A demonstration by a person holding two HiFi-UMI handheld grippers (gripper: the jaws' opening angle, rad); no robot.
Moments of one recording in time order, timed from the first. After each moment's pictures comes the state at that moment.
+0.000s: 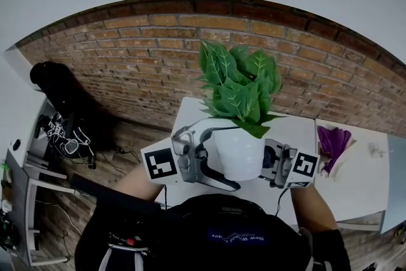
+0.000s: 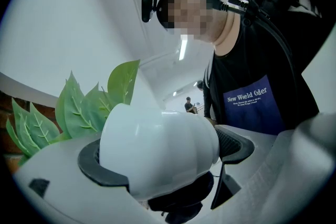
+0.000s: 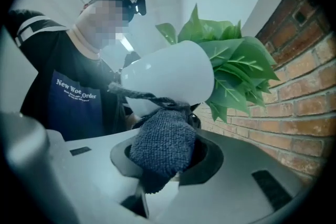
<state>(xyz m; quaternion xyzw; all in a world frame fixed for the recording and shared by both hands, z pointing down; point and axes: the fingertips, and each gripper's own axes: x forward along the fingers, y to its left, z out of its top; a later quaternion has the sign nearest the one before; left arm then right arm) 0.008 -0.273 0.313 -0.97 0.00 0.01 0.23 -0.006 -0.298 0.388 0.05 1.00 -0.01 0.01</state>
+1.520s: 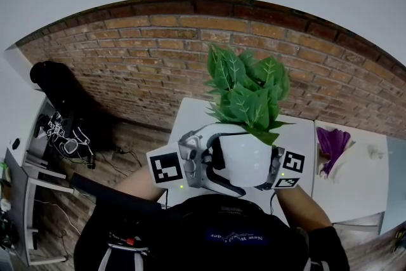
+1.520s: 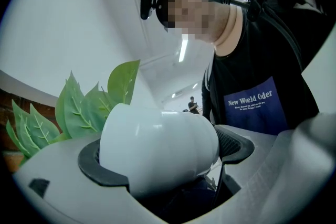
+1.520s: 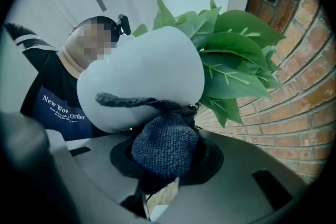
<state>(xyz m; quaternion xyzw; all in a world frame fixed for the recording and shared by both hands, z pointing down) 0.006 -0.268 0.306 -0.97 -0.01 0.02 0.22 -0.049 -0.307 0.371 0.05 0.99 -0.11 0.10</state>
